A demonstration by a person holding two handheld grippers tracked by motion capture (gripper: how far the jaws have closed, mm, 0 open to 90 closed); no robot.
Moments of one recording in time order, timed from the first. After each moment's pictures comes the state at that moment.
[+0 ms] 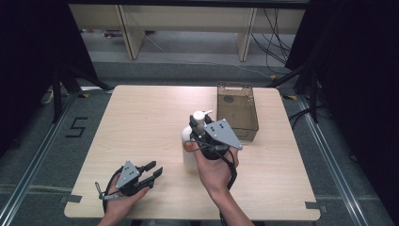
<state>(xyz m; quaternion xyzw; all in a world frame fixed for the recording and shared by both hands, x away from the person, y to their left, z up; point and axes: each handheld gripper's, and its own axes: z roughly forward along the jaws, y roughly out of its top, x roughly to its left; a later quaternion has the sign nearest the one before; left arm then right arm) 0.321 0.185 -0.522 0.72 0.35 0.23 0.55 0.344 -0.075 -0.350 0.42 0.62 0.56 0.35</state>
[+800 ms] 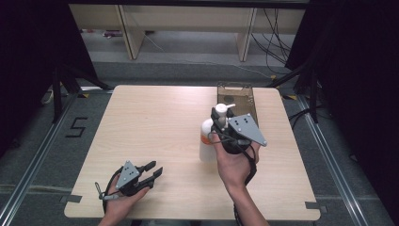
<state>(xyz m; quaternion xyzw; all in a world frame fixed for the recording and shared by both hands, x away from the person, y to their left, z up) 0.320 0.185 -0.522 0.72 0.35 0.23 0.55 0.349 -0.119 -0.336 0.44 0.59 0.56 0.39</state>
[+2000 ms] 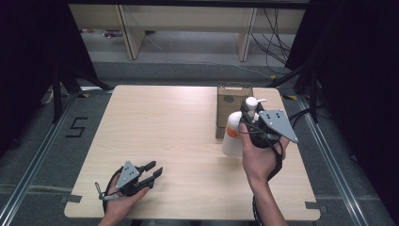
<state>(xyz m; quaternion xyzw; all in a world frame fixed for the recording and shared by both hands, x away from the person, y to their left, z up) 0.320 0.185 -0.522 0.72 0.35 0.23 0.55 0.356 -0.178 -0.323 0.48 0.55 0.53 0.44</state>
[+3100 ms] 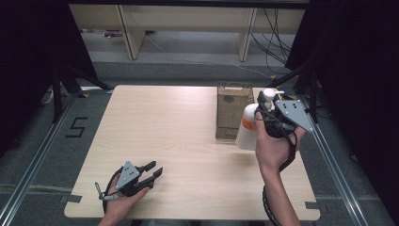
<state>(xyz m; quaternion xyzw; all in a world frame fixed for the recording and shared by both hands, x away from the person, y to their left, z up) 0.321 0.184 -0.522 0.72 0.35 0.23 0.56 0.374 -0.210 -0.311 0.50 0.52 0.51 0.47</state>
